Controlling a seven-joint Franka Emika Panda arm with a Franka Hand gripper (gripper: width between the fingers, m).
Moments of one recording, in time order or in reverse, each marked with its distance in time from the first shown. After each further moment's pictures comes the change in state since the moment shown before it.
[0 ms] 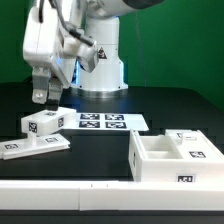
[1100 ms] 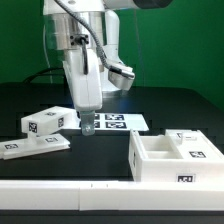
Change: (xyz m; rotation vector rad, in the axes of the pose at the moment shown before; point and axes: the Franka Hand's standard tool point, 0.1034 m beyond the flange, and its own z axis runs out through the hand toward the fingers) arm -0.048 0.041 0.032 -0.381 -0.194 -0.179
